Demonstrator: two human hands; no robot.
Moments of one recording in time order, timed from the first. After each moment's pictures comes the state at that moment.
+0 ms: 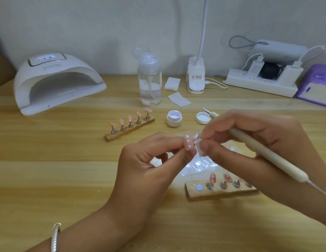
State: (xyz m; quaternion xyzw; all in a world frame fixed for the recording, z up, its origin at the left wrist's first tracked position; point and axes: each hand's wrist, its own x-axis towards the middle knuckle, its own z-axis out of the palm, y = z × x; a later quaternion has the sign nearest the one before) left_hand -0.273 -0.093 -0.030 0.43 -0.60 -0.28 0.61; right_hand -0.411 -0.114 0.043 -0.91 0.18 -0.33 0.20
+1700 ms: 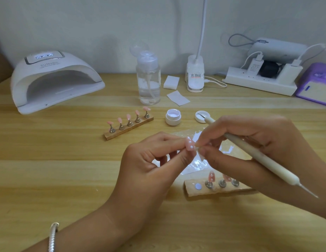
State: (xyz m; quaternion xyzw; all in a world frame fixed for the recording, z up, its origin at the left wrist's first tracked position) left_hand -0.272 -0.092 -0.031 0.45 -0.60 -0.32 0.58; right_hand -0.428 -0.121 0.030 -0.89 0.25 -0.28 0.26
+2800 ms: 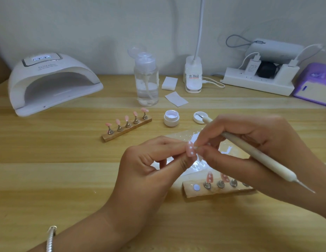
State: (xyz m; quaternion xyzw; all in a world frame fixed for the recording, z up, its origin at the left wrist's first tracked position) left_hand -0.272 -0.092 -0.033 0.44 -0.62 -0.30 0.58; right_hand -0.453 -0.140 0.023 -0.86 0.28 -0.35 0.25
